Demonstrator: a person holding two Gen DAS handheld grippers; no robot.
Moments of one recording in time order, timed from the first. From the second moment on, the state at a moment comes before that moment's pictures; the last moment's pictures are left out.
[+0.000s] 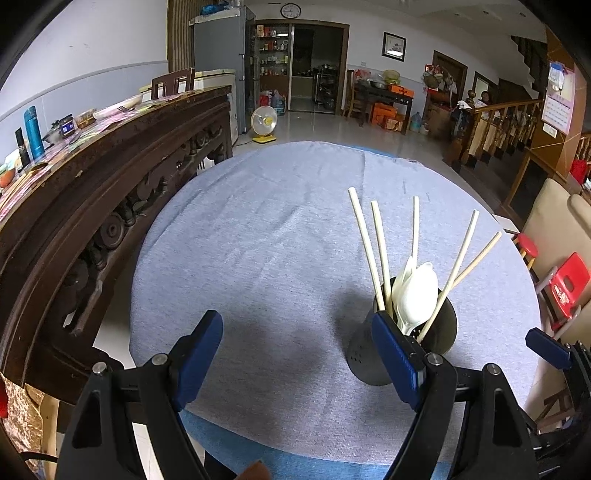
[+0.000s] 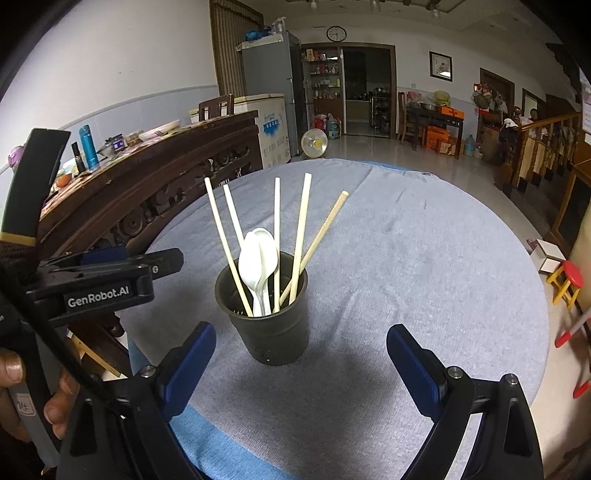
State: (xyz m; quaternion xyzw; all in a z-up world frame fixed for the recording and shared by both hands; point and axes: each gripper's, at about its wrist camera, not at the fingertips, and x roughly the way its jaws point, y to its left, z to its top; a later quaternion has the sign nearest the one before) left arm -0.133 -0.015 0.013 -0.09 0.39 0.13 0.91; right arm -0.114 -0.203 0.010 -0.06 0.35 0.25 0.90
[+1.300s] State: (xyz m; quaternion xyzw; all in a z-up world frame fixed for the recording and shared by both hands) left arm -0.132 -0.017 0.021 -0.09 0.39 0.11 0.91; right arm -0.115 -0.207 0.022 -0.07 0.32 0.25 0.91
